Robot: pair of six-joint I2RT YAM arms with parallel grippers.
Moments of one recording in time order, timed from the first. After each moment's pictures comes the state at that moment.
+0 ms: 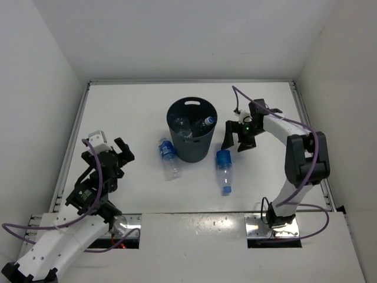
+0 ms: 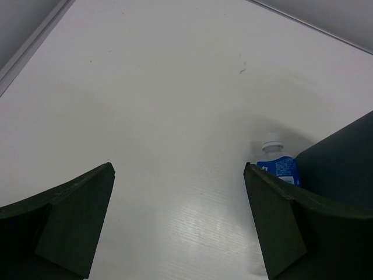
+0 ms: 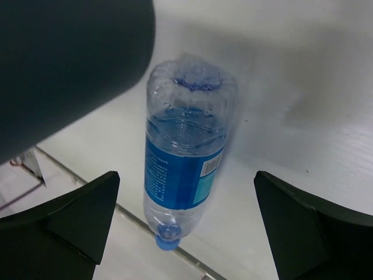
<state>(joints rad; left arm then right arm) -0.53 0.45 0.55 -0.48 -0.75 -0.53 0.12 1.74 1.14 -0.67 -0.53 0.08</state>
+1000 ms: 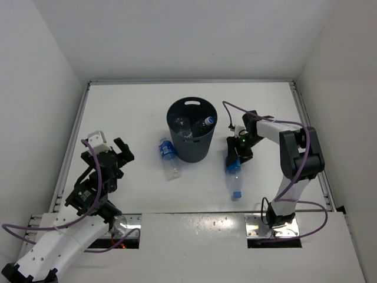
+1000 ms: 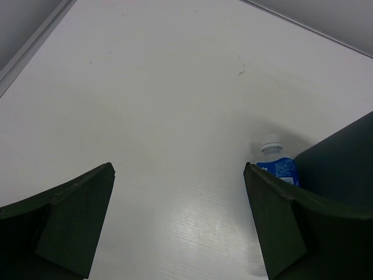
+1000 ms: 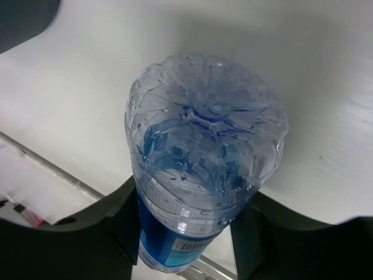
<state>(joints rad) -0.53 0.45 0.55 -0.48 -0.75 -0.53 0.17 1.84 1.05 -0.74 -0.46 -0.05</state>
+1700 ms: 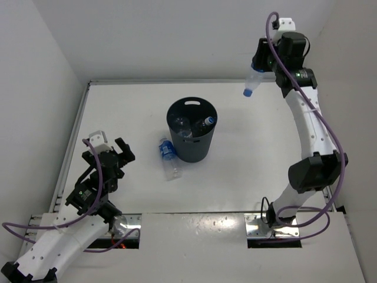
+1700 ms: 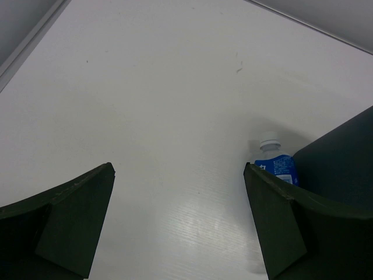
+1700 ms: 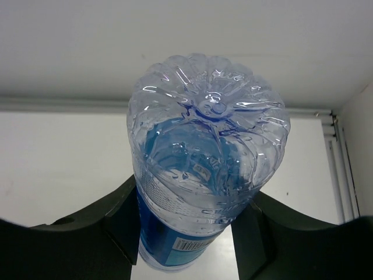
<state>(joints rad) -0.54 0.46 0.55 -0.48 -0.75 -0.53 0.09 1.71 1.86 -0.50 0.02 0.03</state>
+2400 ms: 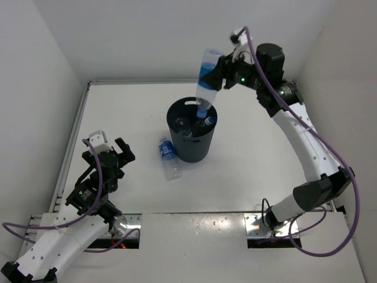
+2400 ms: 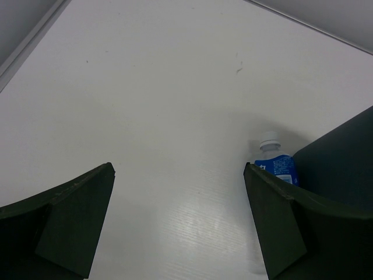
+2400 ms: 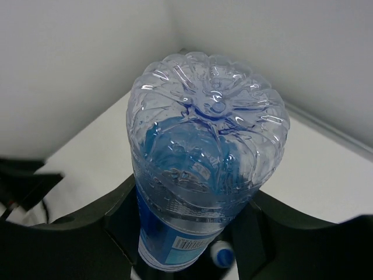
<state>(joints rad) -0.54 0.46 0.55 -0.48 -0.75 -0.53 0.32 1.55 1.76 -0.37 -0.43 0.13</state>
